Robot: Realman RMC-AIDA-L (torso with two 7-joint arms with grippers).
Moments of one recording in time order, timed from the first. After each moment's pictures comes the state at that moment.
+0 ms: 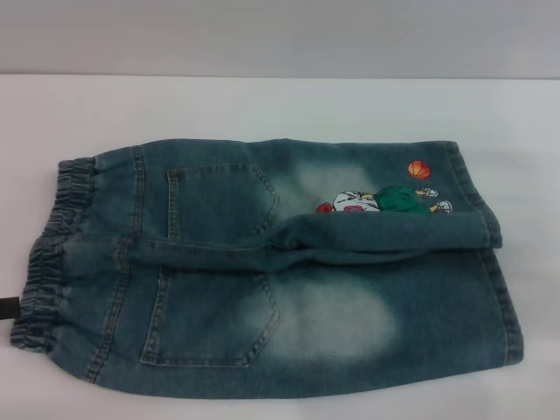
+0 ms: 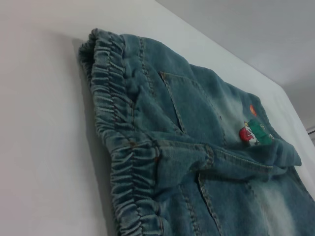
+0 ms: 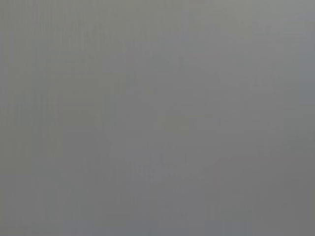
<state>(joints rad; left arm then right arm) -0.27 -1.76 0.67 0.60 2.06 1.72 -2.04 0.52 2.07 -1.25 -0.14 0.16 -1.31 0.23</state>
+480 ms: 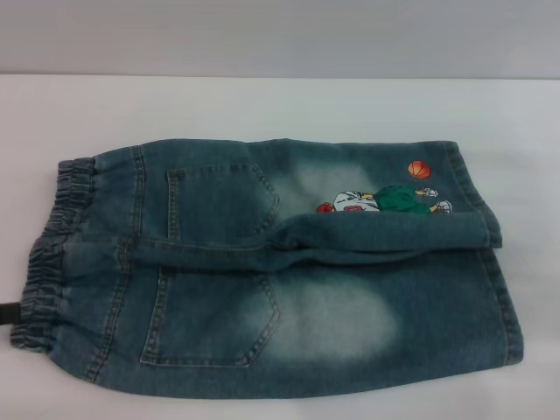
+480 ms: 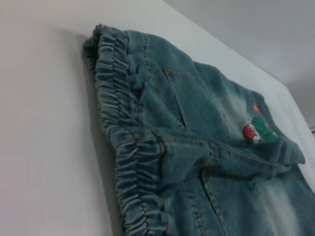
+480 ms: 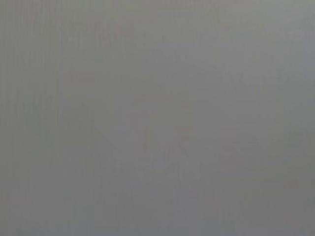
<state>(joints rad) -0.27 -1.76 0.68 0.60 2.06 1.71 -2.04 0.52 2.07 -1.25 -0.13 0.16 -1.31 0.23</state>
